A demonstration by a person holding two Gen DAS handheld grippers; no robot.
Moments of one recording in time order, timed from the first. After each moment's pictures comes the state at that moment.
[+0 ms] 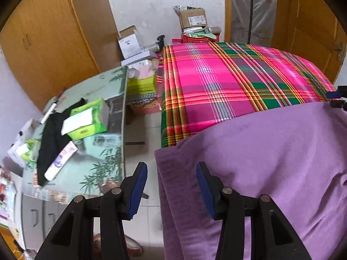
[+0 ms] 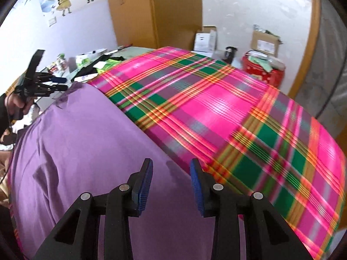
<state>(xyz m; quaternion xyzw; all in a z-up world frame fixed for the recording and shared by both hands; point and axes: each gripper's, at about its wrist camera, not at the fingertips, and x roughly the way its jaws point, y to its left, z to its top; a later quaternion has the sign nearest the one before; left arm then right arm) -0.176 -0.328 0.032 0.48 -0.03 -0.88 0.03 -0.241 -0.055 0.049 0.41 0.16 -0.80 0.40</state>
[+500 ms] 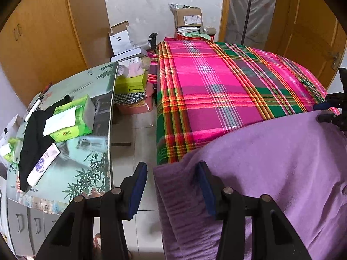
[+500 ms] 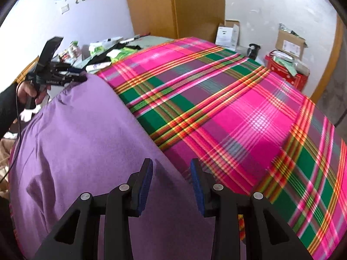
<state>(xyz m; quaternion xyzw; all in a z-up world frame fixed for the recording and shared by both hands) -0.199 -0.345 0.014 0.48 0.00 -0.88 -0.01 -0.255 -0.110 0.025 0.42 0.19 -0.77 0.44</state>
